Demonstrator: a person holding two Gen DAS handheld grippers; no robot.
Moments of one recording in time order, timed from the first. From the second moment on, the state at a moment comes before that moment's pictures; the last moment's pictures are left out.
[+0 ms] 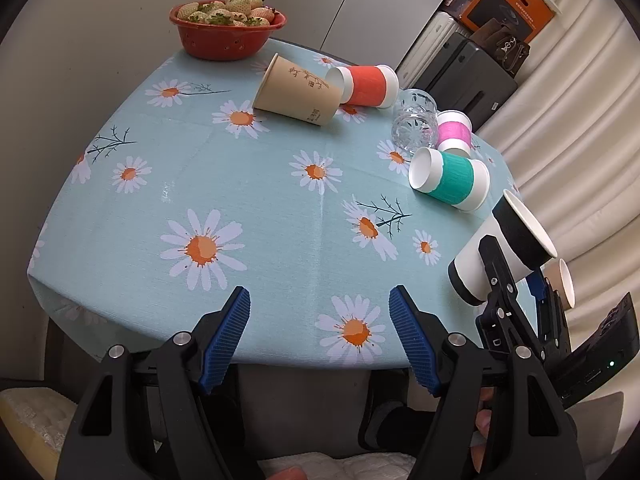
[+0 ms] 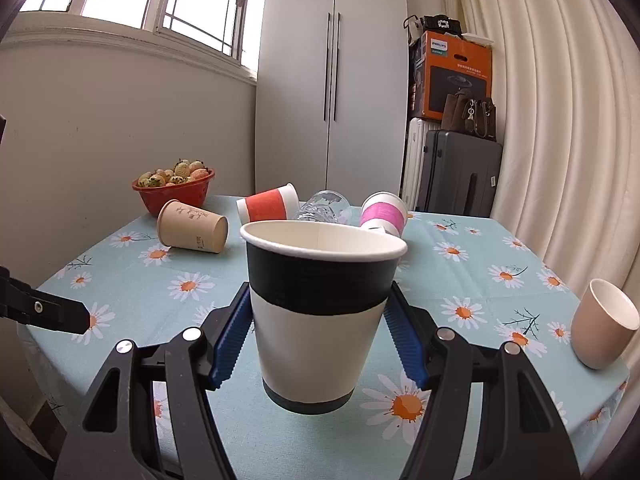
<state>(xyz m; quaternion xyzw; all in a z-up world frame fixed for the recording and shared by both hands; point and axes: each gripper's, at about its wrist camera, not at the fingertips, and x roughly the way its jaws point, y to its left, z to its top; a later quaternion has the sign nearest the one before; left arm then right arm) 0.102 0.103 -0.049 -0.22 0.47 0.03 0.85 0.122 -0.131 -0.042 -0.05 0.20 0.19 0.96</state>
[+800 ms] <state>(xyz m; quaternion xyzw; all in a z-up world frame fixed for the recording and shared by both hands) 0.100 0.094 -0.050 -0.20 0.47 0.02 0.86 0.112 -0.122 -0.074 -0.05 0.20 0.16 0.97</state>
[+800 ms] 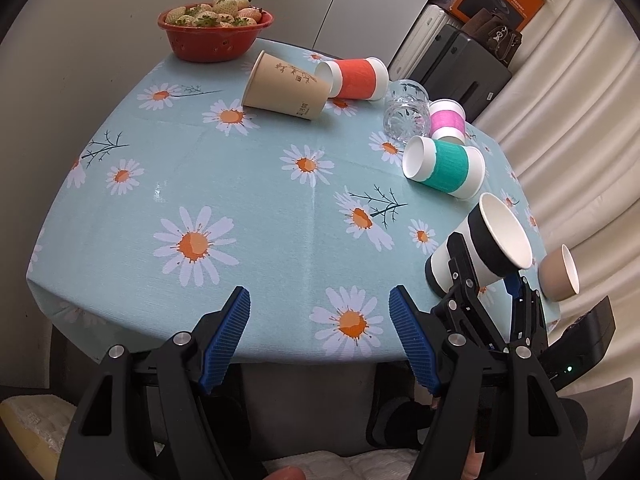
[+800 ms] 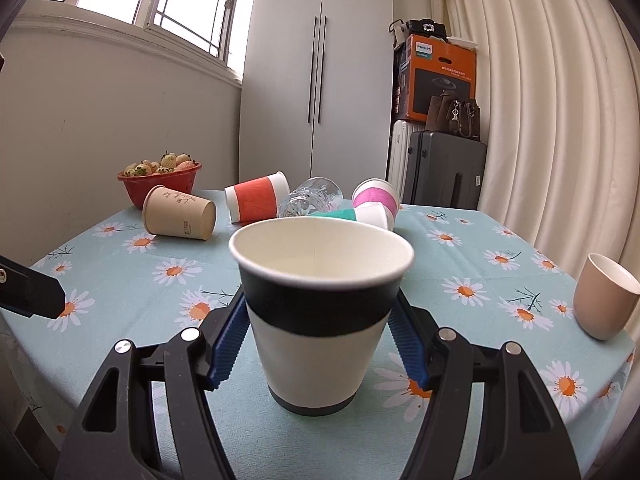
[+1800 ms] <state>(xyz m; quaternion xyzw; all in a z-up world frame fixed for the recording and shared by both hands) 0.082 0.083 -0.035 -0.15 0.44 0.04 0.89 0.046 -0.179 0.001 -0.03 0.18 0.17 0.97</state>
